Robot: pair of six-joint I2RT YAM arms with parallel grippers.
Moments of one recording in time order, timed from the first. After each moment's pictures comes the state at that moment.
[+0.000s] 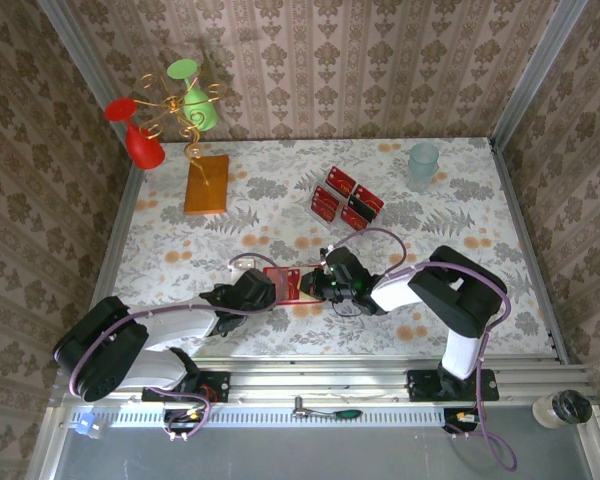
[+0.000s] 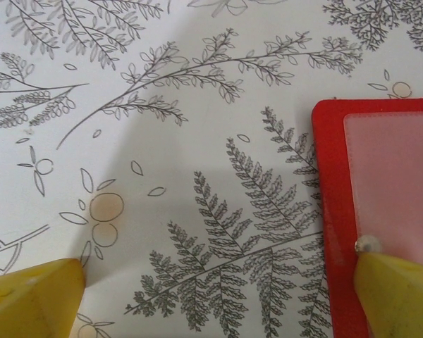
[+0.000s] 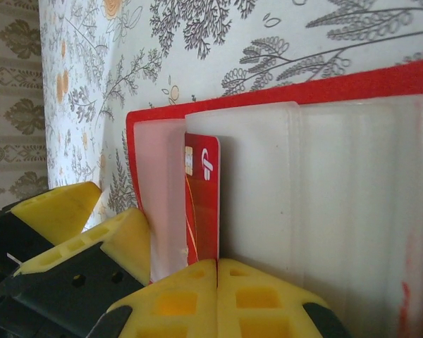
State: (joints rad) left arm -0.84 1.30 0.38 -0.08 -0.46 -0.64; right arm 0.78 1.81 0.66 0.52 -0.27 1.07
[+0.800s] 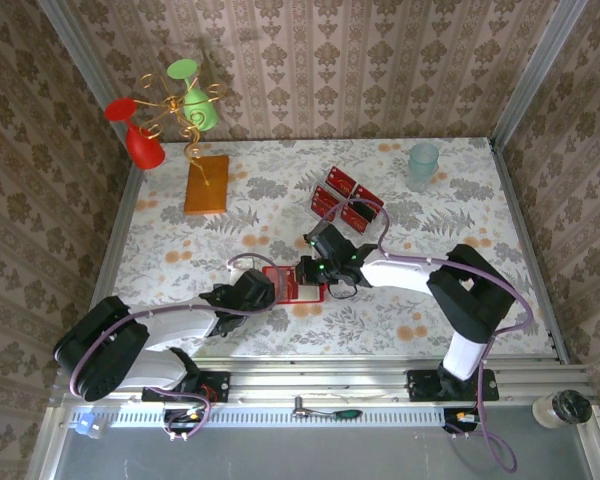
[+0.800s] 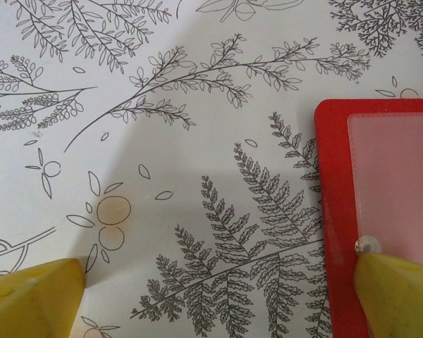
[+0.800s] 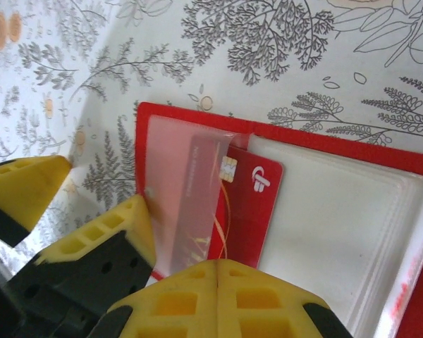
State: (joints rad) left arm -0.84 1.30 0.37 -0.07 -0.47 -0.65; right arm 0.77 1.76 0.99 -0.11 -0.23 0.76
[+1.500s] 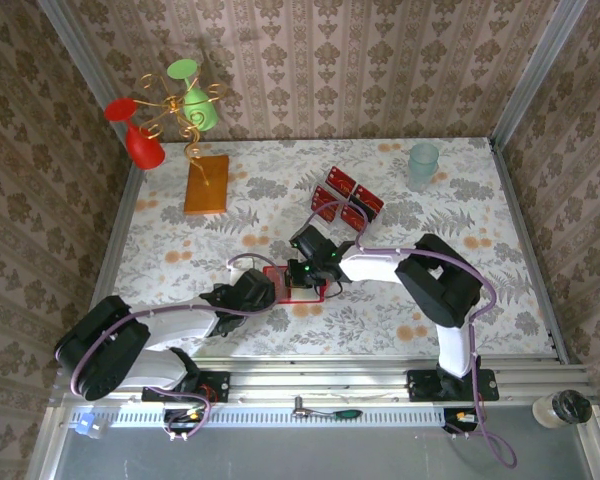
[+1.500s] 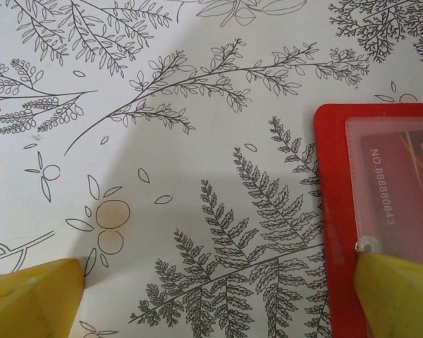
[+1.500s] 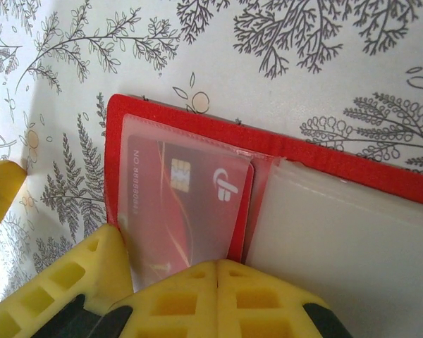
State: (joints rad) left arm -0.84 1.30 0.37 -0.05 -0.47 -0.65; right arm 0.80 1.94 1.12 -0.15 -0.26 0.76
